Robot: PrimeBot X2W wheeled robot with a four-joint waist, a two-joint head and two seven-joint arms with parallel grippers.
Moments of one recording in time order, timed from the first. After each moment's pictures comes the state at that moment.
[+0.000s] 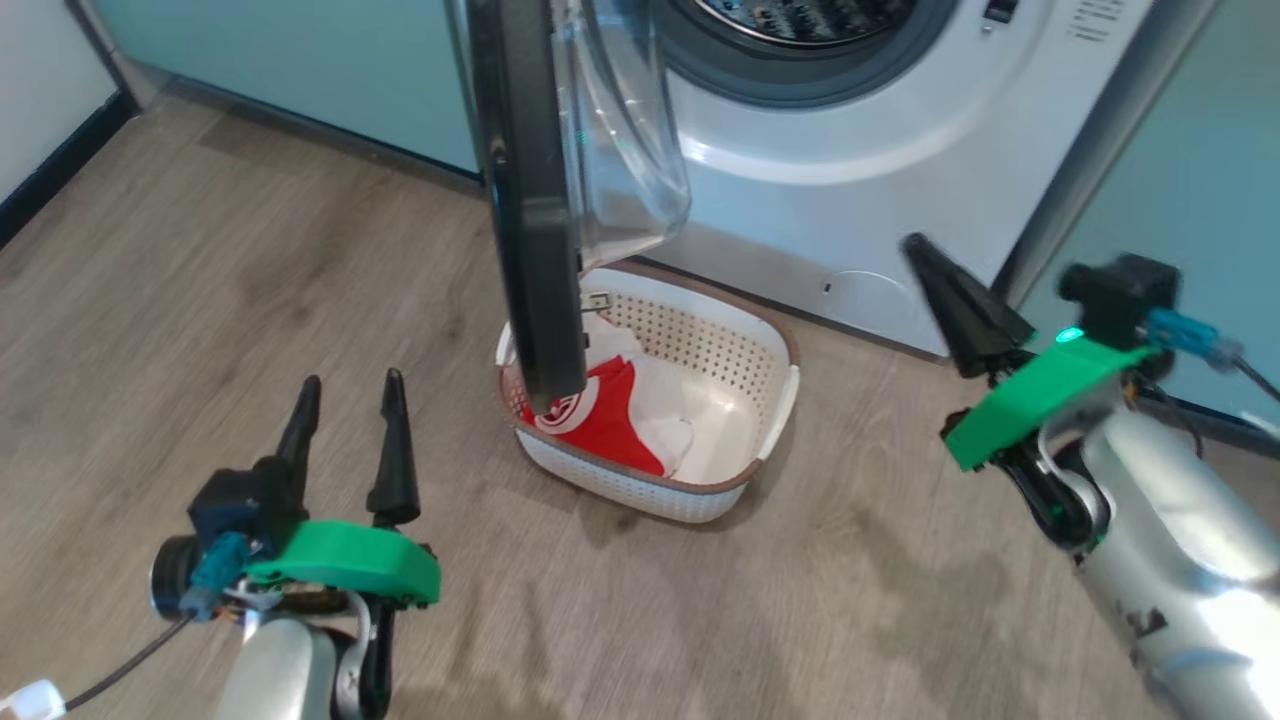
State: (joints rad) left arm -0.11 0.04 -0.11 0.16 -0.26 0.10 -0.25; right arm -0.53 -0.35 0.51 0.48 0.70 0.13 -0.25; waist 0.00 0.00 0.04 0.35
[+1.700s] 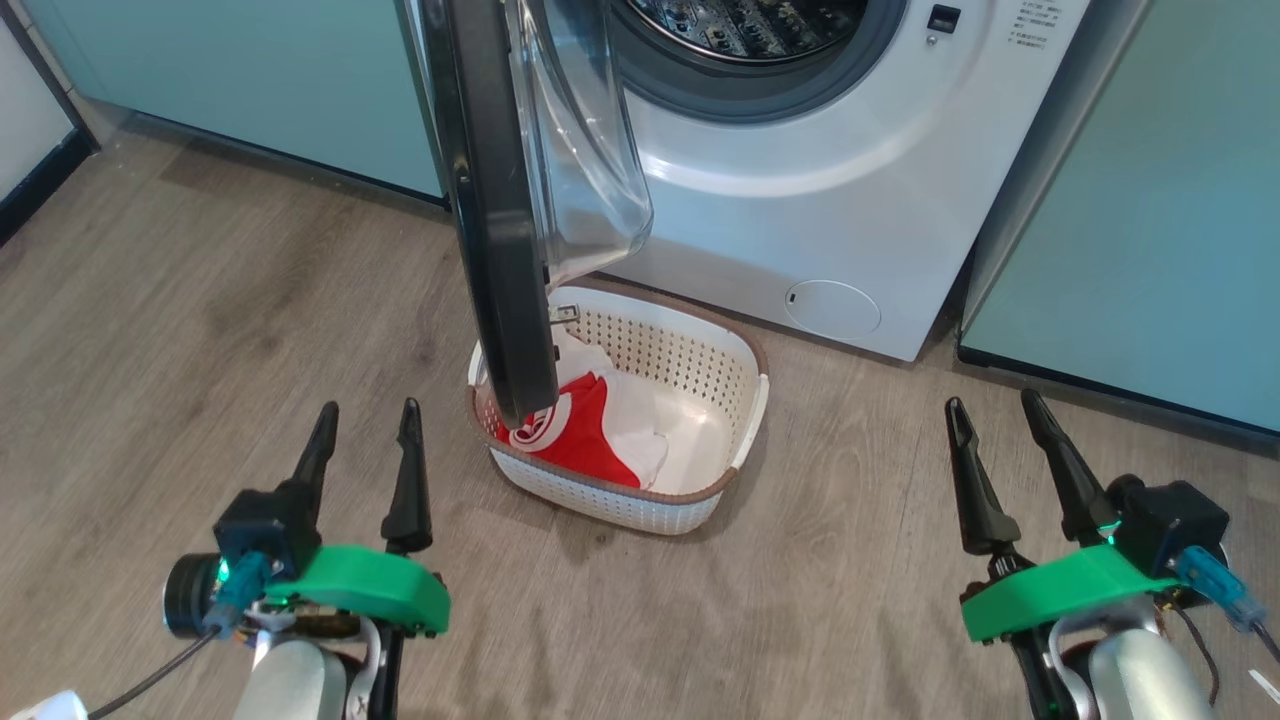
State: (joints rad) left arm -0.08 0.04 -0.11 0.17 -0.22 0.07 -0.25; right arm -0.03 -0.05 0.01 0.17 0.23 0.13 -0.25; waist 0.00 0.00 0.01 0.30
